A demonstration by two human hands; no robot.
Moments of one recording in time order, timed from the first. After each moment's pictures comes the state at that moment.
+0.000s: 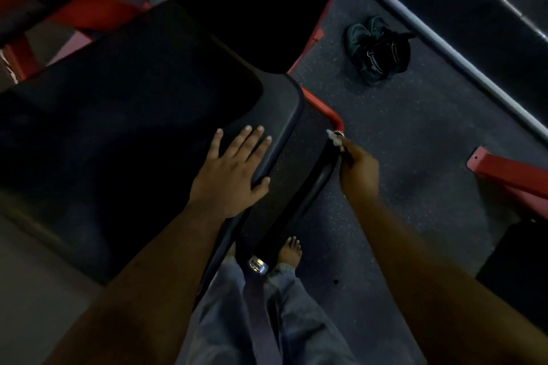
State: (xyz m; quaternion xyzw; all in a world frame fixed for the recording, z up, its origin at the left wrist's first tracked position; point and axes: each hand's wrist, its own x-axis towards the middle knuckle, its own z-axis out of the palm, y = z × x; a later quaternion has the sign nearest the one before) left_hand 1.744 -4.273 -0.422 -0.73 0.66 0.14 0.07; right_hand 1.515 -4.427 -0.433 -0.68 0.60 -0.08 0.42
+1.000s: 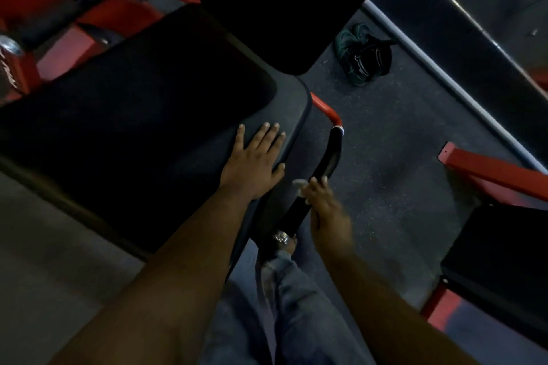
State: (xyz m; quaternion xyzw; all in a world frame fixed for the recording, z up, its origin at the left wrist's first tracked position) left_hand 1.744 -4.273 -0.421 -0.73 0.66 0.19 0.05; right_hand 1.516 -4.272 -0.378 -0.81 0.49 -0.04 0.31
